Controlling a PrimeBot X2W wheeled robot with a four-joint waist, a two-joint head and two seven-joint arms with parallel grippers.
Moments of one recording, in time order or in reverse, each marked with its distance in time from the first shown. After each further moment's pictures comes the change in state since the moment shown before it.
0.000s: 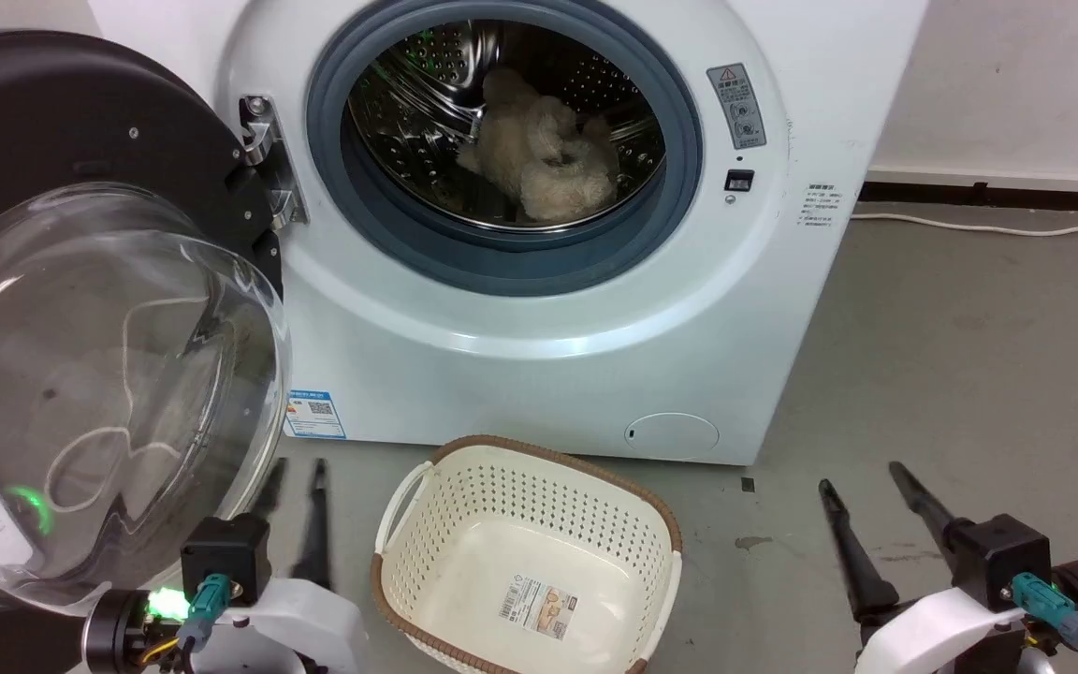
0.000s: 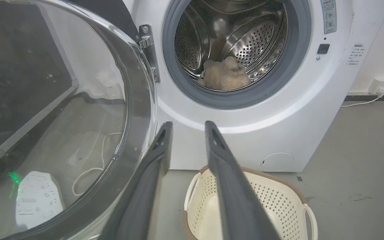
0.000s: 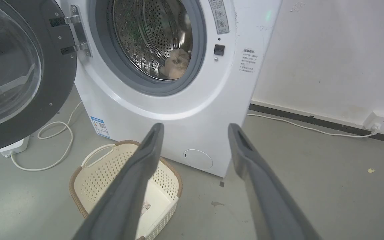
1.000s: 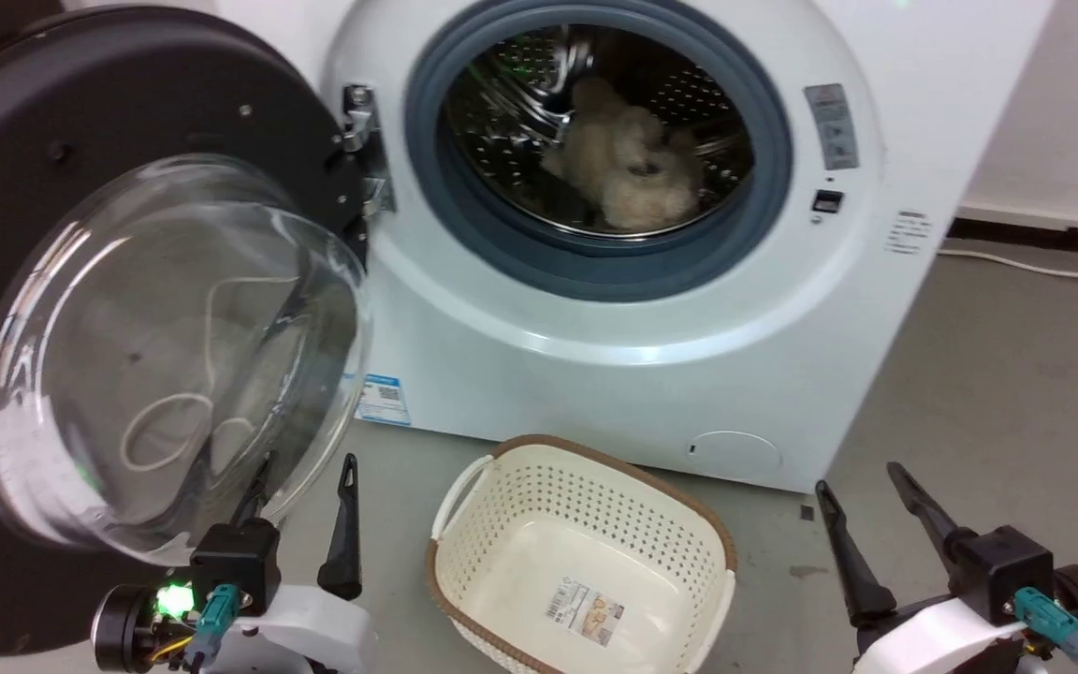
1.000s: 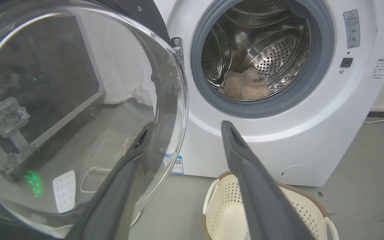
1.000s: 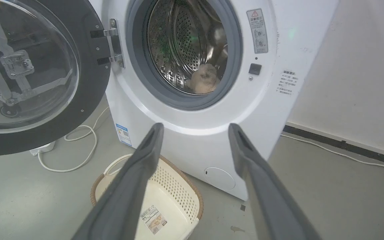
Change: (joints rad) left arm 0.000 0.006 -0.029 0.004 0.000 0.005 -0.055; right arm 0.011 0.000 0.004 0.003 0.003 0.000 -0.056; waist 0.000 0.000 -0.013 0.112
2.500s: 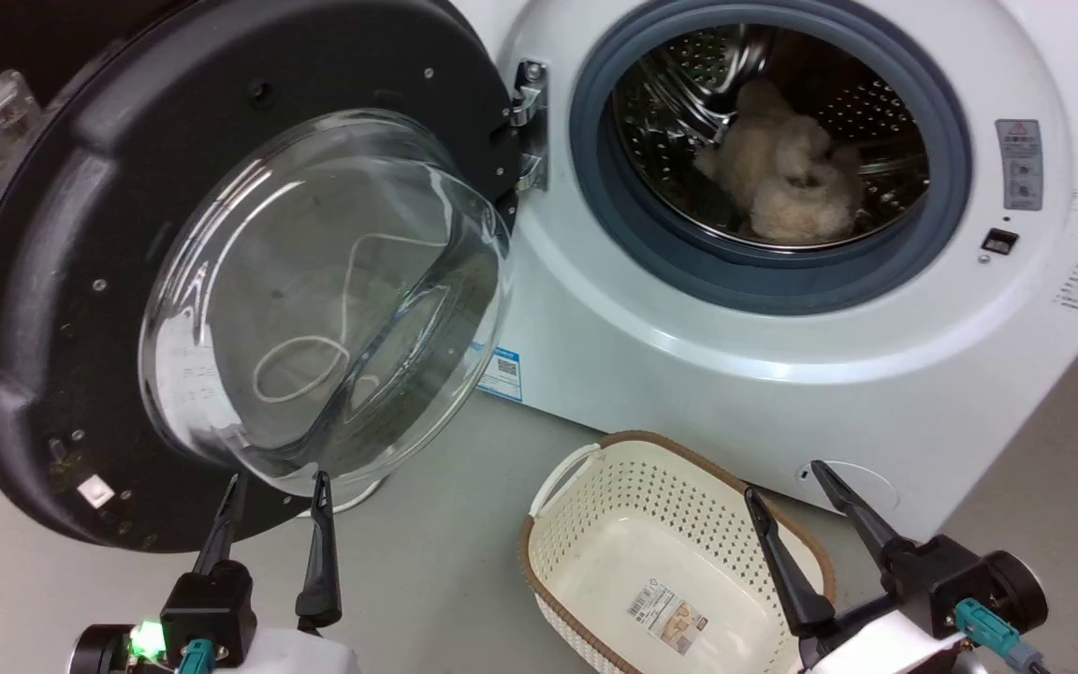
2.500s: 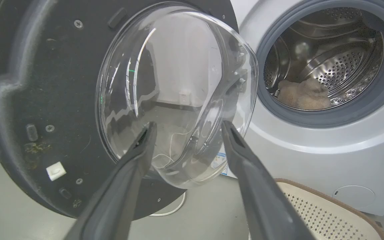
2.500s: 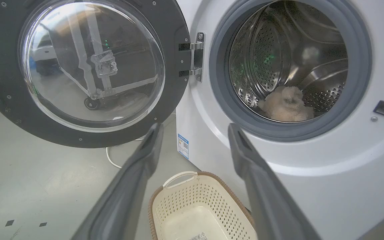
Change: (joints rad) left arm 0.076 0.015 0.005 -0.056 -0.009 0.053 -0.097; right arm -0.034 -0.025 0.144 0.058 0.037 0.000 -0.097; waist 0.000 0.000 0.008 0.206
